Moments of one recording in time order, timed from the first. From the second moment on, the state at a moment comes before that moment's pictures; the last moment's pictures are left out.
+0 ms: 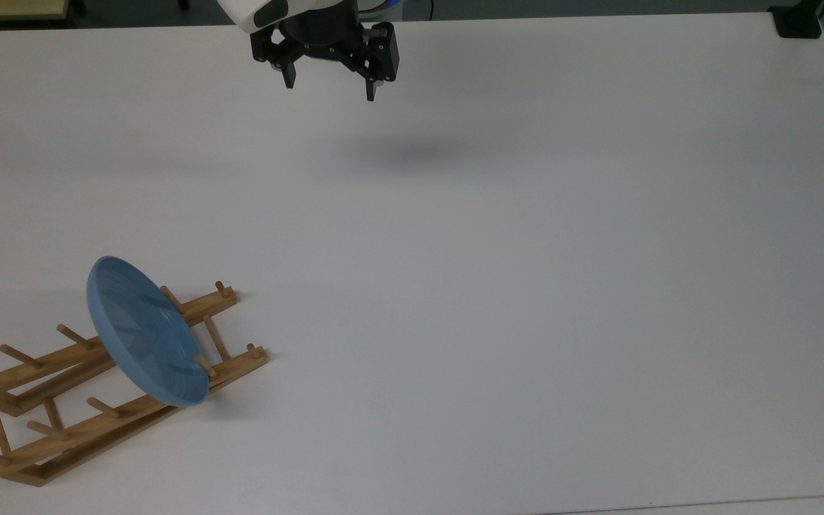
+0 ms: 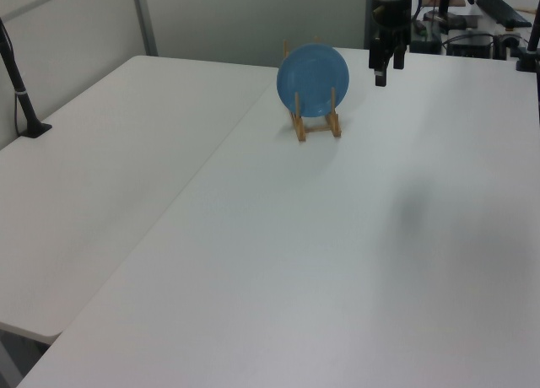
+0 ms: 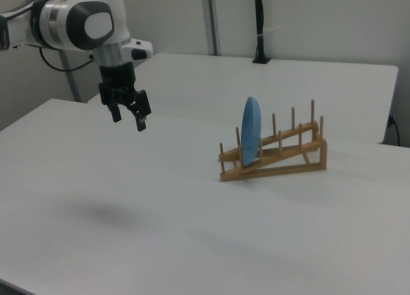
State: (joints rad) arm 0.05 0.09 -0.01 -1.64 -0.01 1.69 0.19
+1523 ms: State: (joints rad) arm 0.03 0.23 -0.11 -1.58 -0.25 2.20 0.00
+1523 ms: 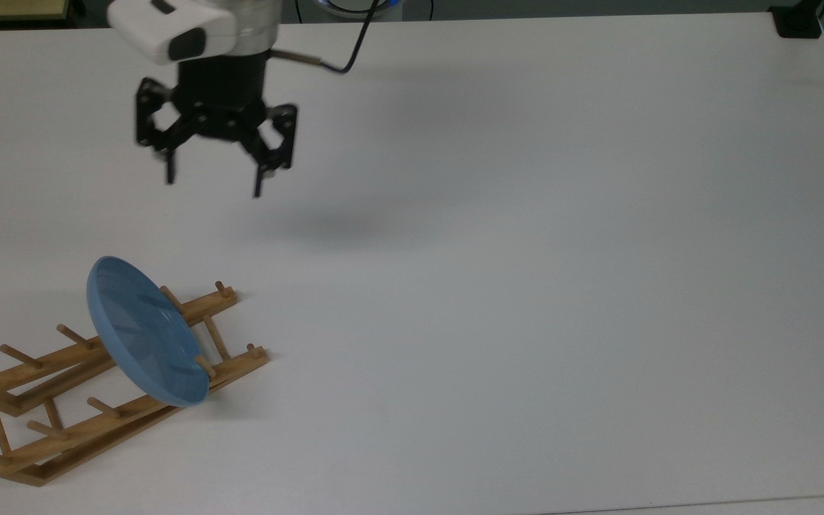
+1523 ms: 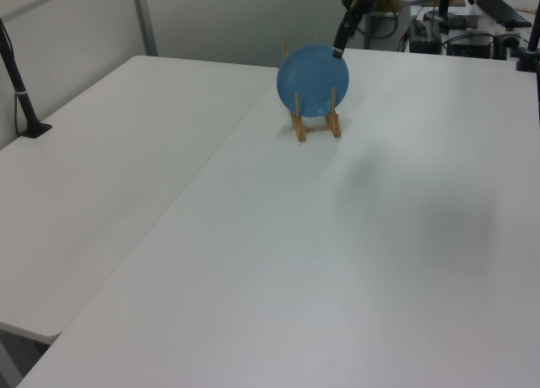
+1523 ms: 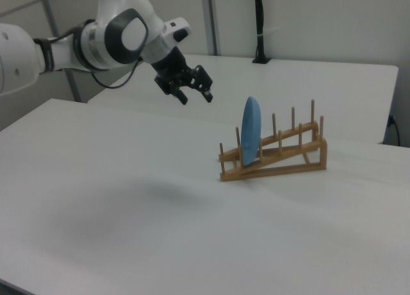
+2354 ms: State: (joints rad) arm 0.06 0.47 -0.30 -1.44 -0.39 2.46 0.00
